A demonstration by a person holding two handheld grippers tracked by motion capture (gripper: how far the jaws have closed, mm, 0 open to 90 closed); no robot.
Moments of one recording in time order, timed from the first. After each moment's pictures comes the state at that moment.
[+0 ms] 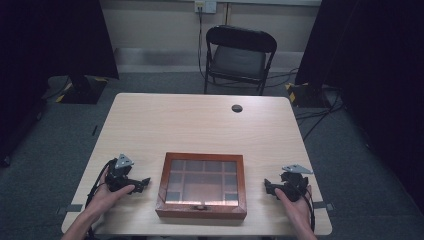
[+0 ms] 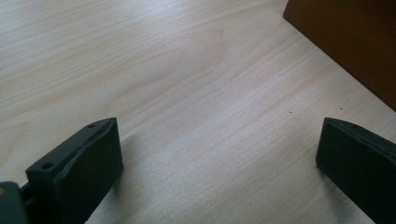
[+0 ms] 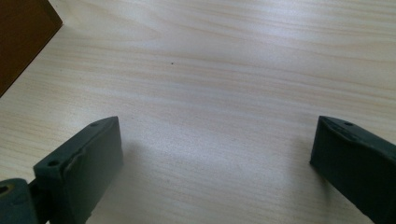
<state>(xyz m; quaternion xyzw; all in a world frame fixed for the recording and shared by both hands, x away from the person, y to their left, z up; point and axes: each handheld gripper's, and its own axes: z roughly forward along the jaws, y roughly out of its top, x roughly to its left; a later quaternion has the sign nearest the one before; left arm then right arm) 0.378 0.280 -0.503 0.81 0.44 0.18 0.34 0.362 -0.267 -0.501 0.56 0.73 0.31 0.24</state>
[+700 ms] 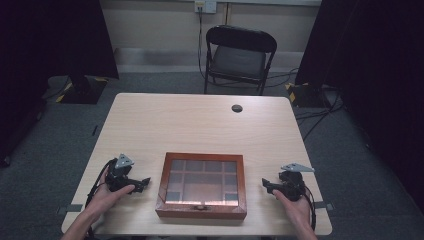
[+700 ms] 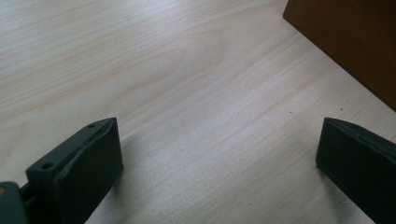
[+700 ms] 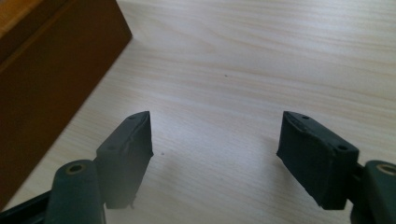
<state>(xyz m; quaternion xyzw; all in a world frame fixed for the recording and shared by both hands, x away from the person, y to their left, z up) 0.379 0.280 -0.503 0.81 0.44 0.18 0.34 0.358 -0.263 -0.485 0.53 0.75 0.35 0.18</state>
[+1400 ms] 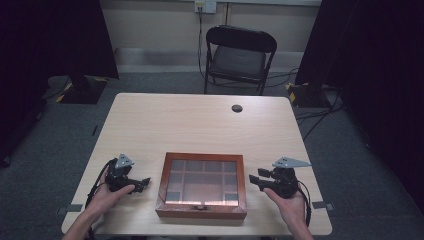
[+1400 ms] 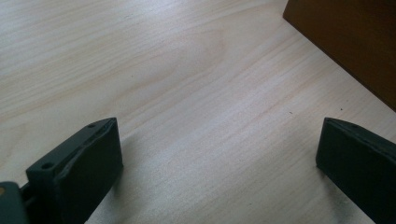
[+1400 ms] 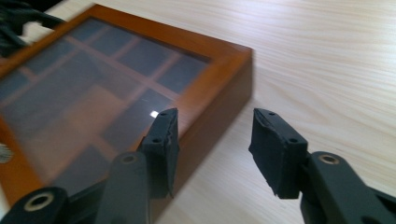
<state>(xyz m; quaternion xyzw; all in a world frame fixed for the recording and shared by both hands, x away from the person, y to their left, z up) 0.379 0.280 -0.503 0.81 0.43 0.18 0.34 0.345 -0.224 -0.434 0.43 0.78 0.44 0.11</state>
